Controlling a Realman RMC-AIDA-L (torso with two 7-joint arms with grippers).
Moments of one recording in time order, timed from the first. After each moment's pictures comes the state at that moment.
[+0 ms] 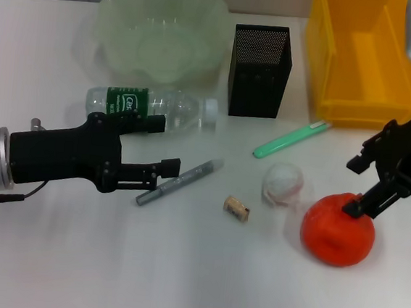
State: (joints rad) left arm -0.45 -2.01 0.98 0.49 1.64 1.63 -1.19; right arm 0.81 2.02 -1.10 -1.12 -2.60 -1.88 1.97
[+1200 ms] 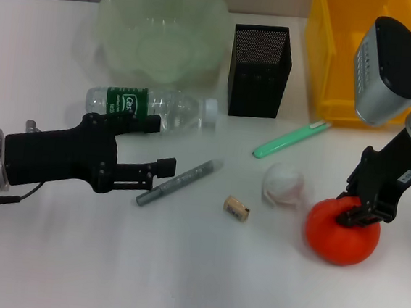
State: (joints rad) left arm -0.43 -2.01 0.97 0.49 1.64 1.63 -1.19; right arm 0.81 2.08 -1.21 -1.07 -2.68 -1.79 1.91
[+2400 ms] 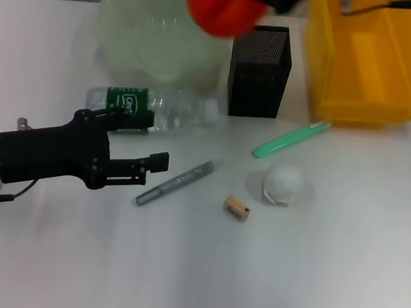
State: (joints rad) left arm -0.43 -2.01 0.95 0.49 1.64 1.64 -1.18; right arm 0.86 2.08 -0.94 -1.06 -2.09 -1.38 1.76
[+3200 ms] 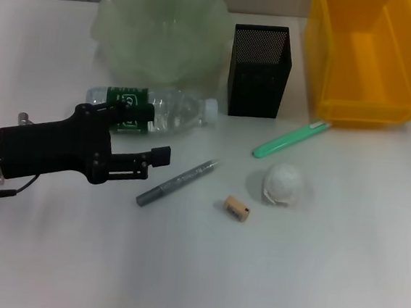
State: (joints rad) left arm -0.43 -2.01 0.92 0.49 1.64 1.64 -1.17; right arm 1.09 2.09 -1.36 -0.53 -1.30 -0.56 1.32
